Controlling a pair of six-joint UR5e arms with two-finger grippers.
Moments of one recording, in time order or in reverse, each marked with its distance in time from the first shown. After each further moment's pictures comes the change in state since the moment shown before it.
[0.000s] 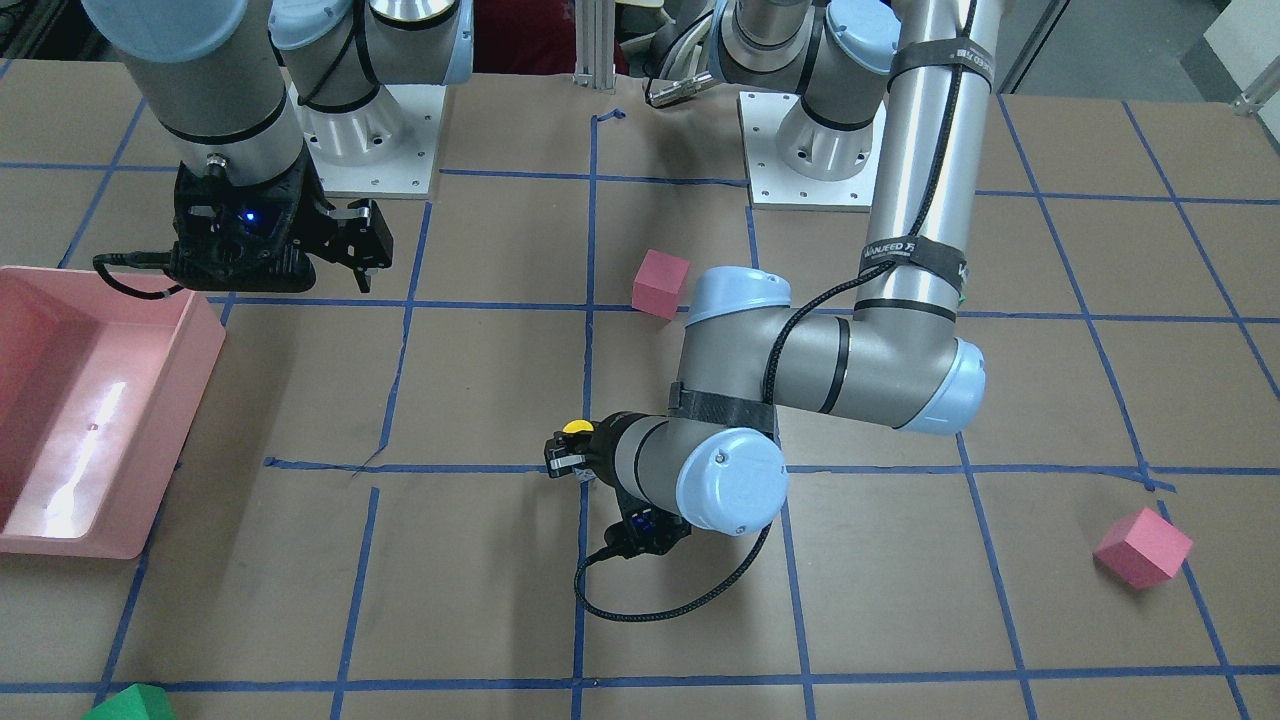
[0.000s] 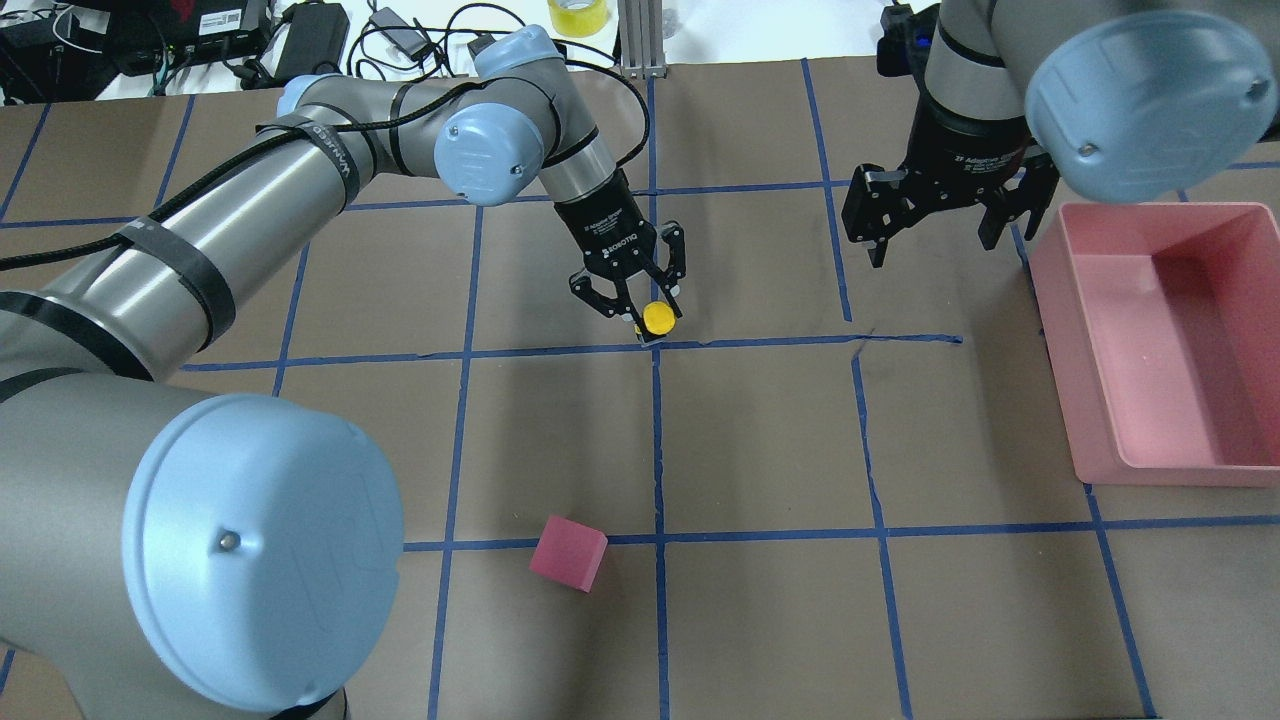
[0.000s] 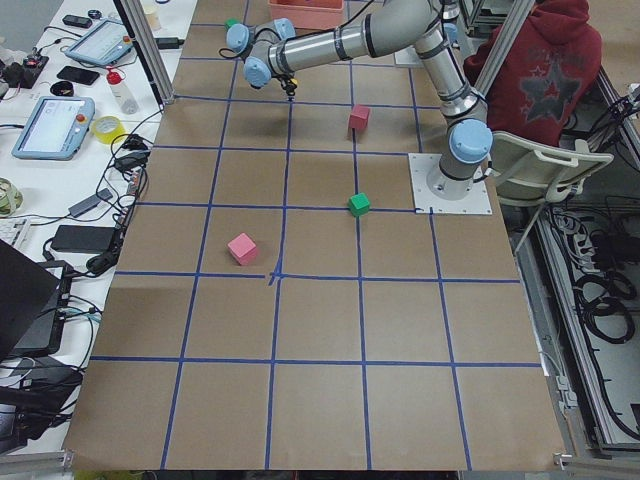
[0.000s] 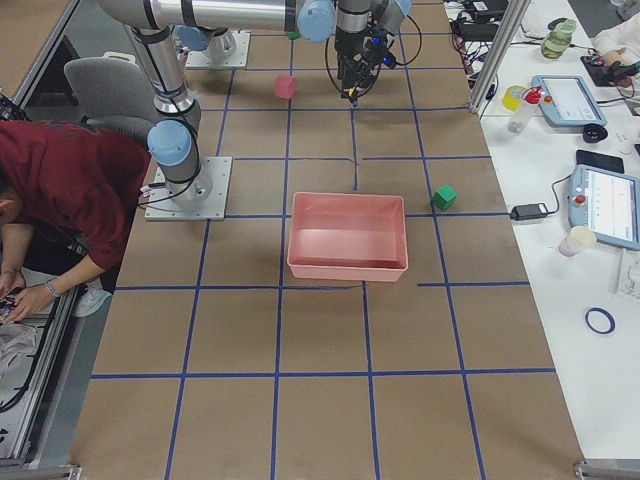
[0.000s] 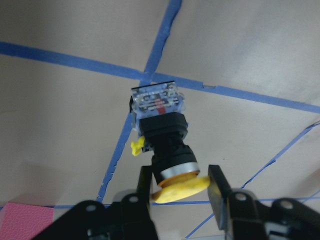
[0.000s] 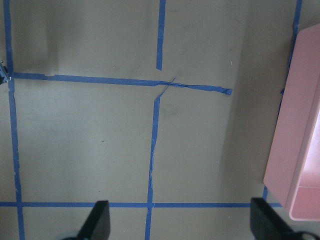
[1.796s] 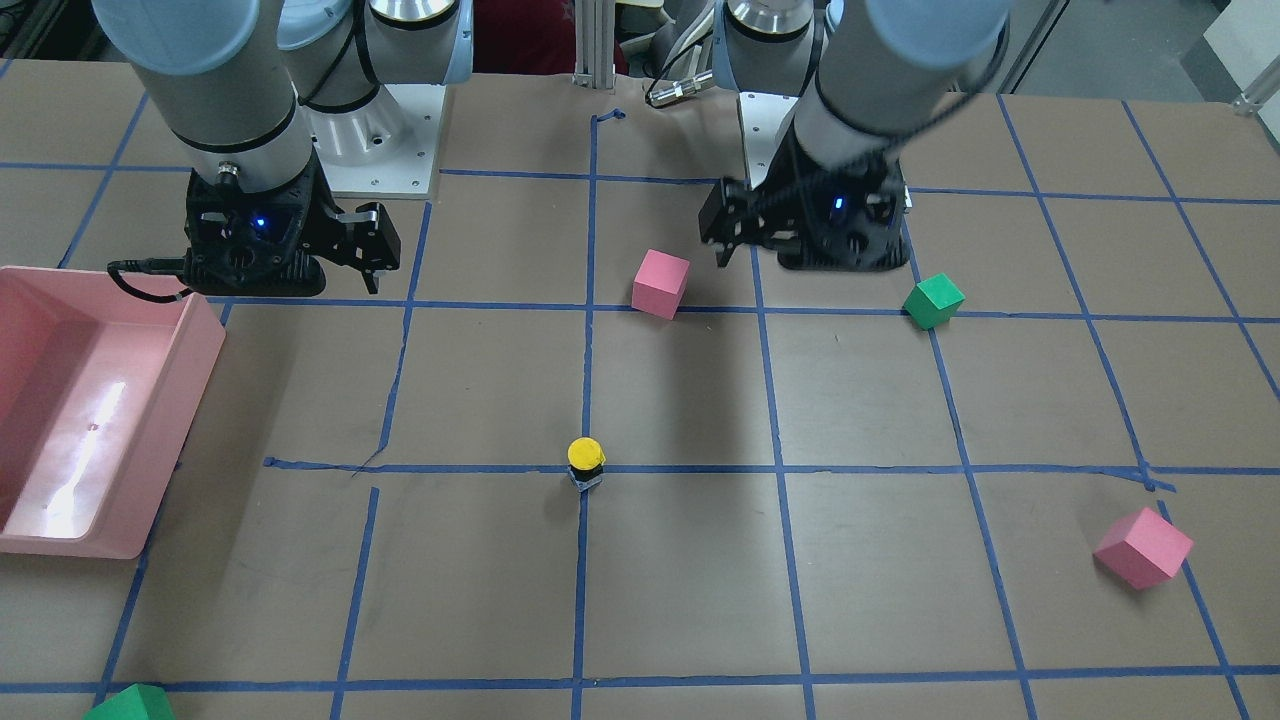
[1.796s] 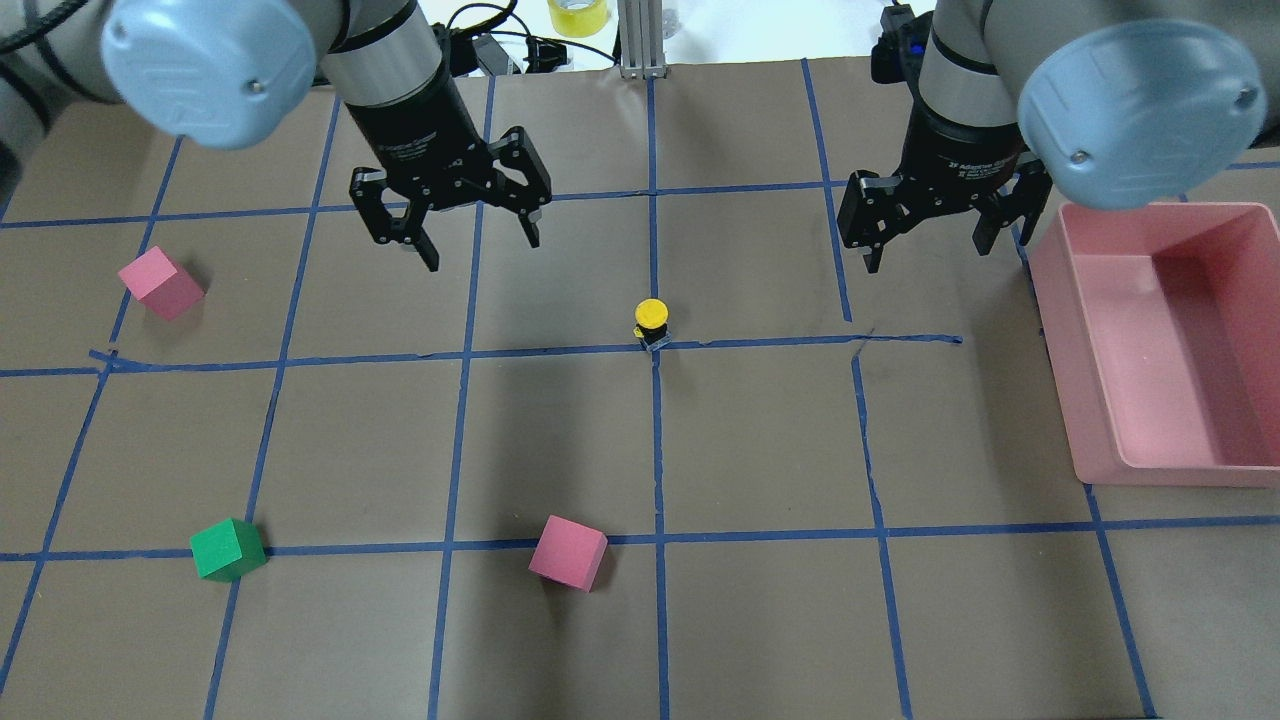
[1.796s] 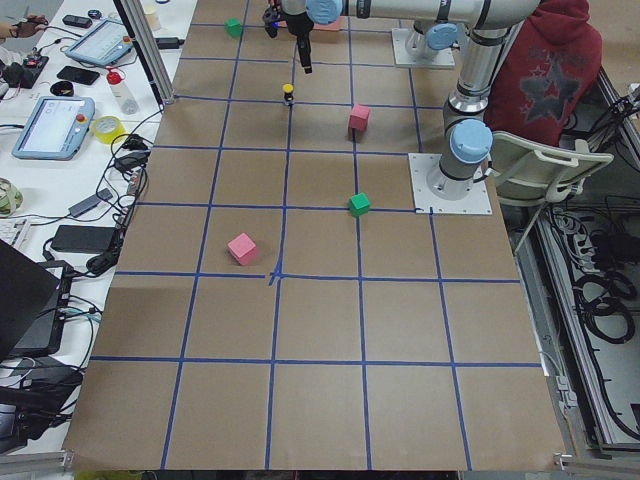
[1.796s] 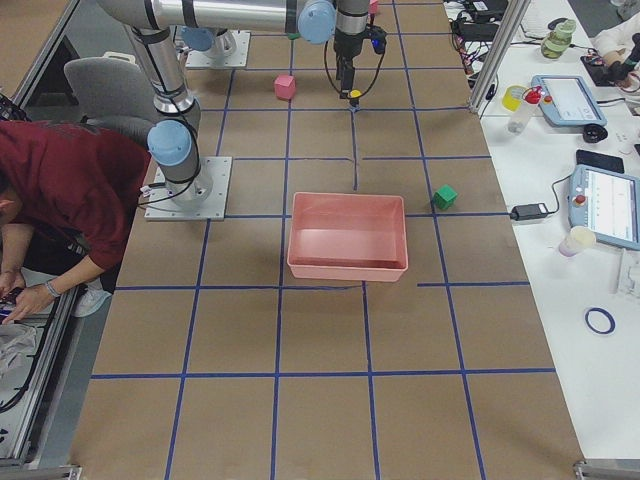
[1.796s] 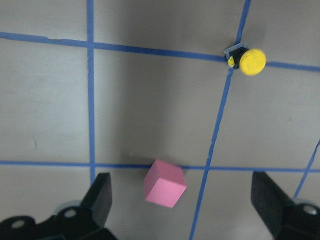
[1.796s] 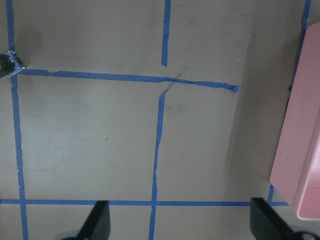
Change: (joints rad) left arm 0.093 0.643 -0.231 -0.063 0.457 0.314; right arm 0.006 0.002 0.013 -0.002 0.011 0.006
